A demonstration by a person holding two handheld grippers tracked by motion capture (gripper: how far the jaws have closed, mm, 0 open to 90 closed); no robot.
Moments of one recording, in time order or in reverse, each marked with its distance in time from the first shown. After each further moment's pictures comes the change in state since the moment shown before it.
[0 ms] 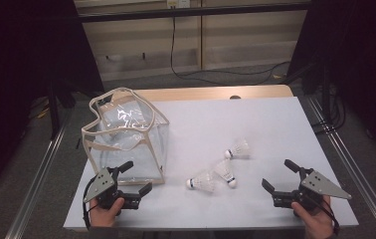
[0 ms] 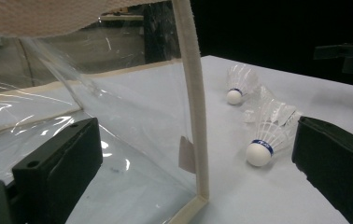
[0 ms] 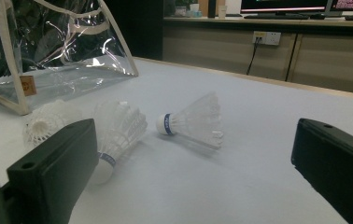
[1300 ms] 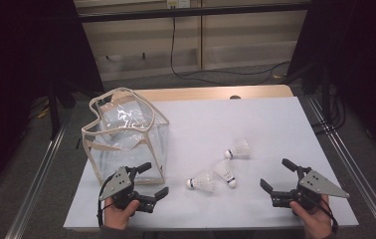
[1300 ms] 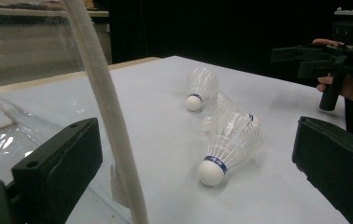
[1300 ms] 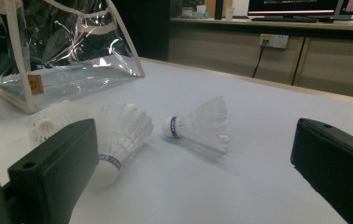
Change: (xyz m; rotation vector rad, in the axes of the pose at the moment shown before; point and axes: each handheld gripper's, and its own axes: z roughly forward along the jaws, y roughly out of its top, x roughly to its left) left arm -0.028 0.009 0.030 0.013 -0.123 -0.014; right arm 0.002 0.002 0.004 -0.005 0.031 -0.014
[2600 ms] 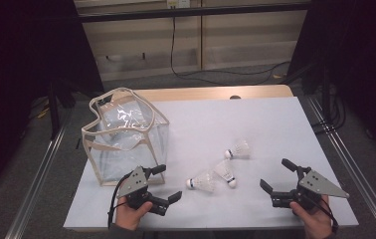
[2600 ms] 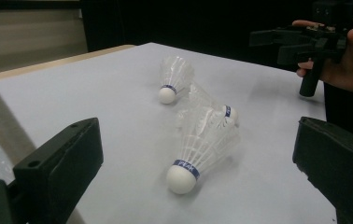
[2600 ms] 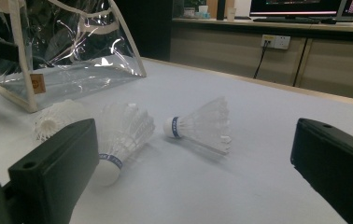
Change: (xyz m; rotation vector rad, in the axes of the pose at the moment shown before) left arm -0.016 0.003 0.028 0.064 -0.086 0.023; right arm 0.000 0.000 0.000 0.001 0.003 -0.009
